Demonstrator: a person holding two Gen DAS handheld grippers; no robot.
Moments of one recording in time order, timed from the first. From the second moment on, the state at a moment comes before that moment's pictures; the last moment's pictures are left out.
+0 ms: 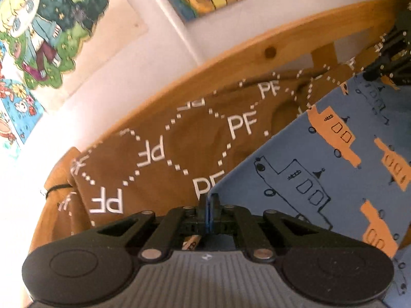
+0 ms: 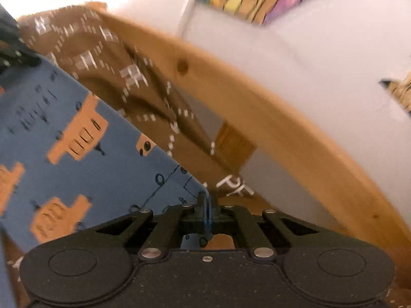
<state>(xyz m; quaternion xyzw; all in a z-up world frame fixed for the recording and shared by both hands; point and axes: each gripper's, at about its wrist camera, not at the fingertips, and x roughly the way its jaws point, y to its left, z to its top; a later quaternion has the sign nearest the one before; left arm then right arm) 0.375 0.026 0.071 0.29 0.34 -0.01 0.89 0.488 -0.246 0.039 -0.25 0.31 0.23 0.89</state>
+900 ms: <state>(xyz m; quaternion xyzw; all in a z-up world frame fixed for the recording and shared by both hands) 0.339 0.101 0.114 0.21 0.37 -0.17 0.89 0.482 -0.213 0.047 -0.23 0.27 0.35 0.87</state>
